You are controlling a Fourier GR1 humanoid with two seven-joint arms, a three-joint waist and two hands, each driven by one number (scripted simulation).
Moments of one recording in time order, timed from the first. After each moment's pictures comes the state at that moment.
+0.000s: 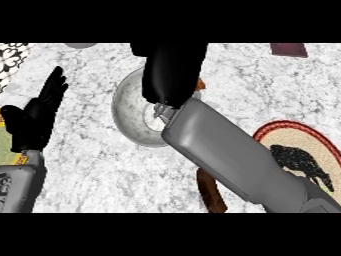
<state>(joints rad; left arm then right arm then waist) -0.26 0.26 0.05 -1.47 -0.02 0.07 0.13 -1.09 -0.01 0.55 -1.18 1.08 -0.11 1.20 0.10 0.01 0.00</state>
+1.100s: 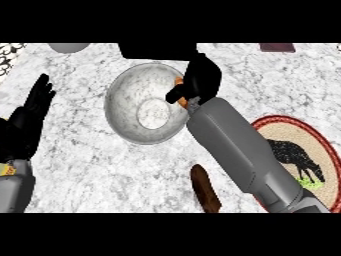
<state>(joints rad) -0.19 0.27 0.09 -1.51 -0.01 0.07 0.12 -0.98 -0.01 0.42 -0.83 0.74 -0.47 0.98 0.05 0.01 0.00</state>
